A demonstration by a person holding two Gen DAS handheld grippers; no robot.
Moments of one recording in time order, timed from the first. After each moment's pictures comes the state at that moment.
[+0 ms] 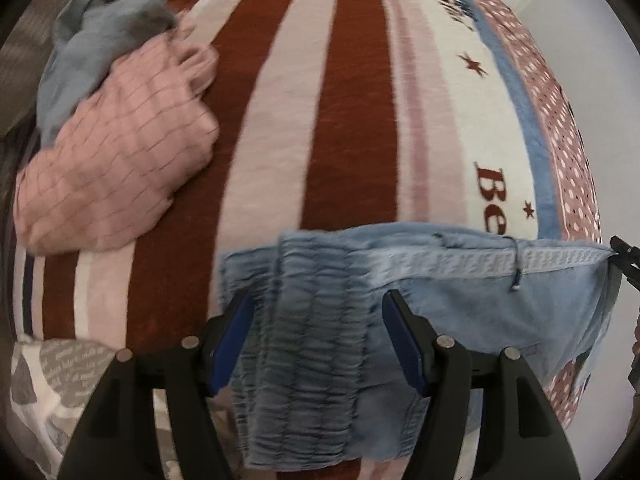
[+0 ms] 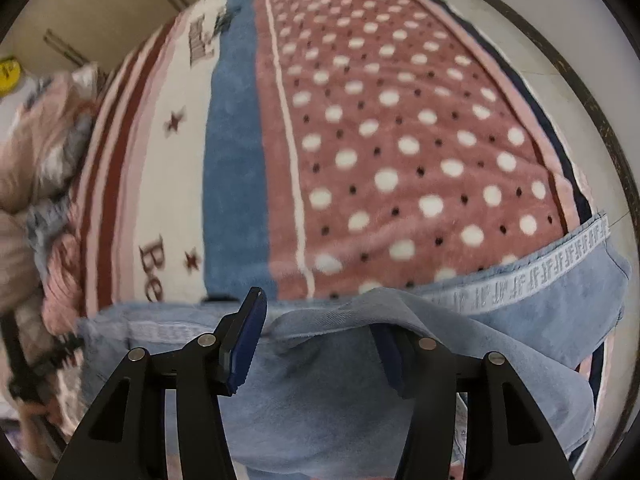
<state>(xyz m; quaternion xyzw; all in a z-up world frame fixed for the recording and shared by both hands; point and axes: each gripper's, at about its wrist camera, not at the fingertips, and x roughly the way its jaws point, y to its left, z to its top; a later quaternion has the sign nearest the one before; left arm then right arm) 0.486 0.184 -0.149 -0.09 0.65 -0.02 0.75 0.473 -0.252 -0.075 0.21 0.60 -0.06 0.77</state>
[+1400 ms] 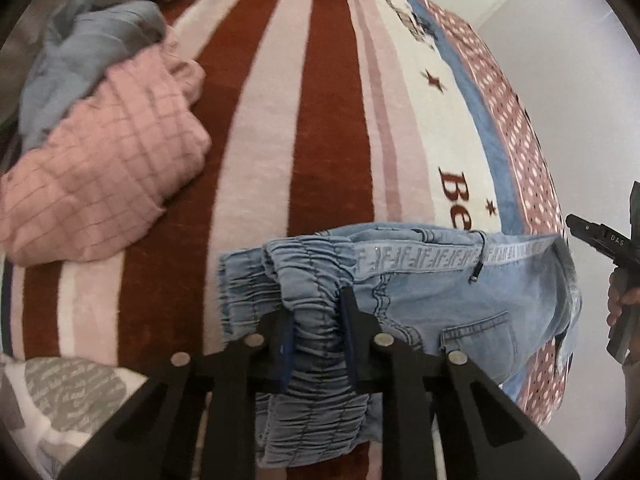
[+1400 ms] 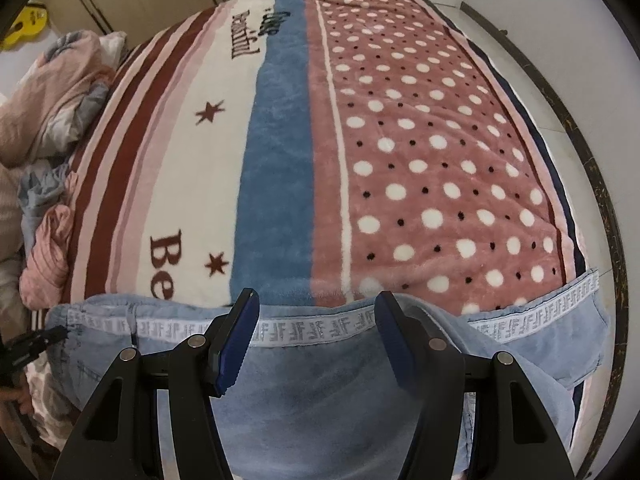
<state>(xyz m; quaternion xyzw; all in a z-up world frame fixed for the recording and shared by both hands) 0.469 0.204 -0.137 -0.12 0.60 -0.09 0.79 0.490 -0.190 -0.068 0.12 0.59 -0.06 0.80</state>
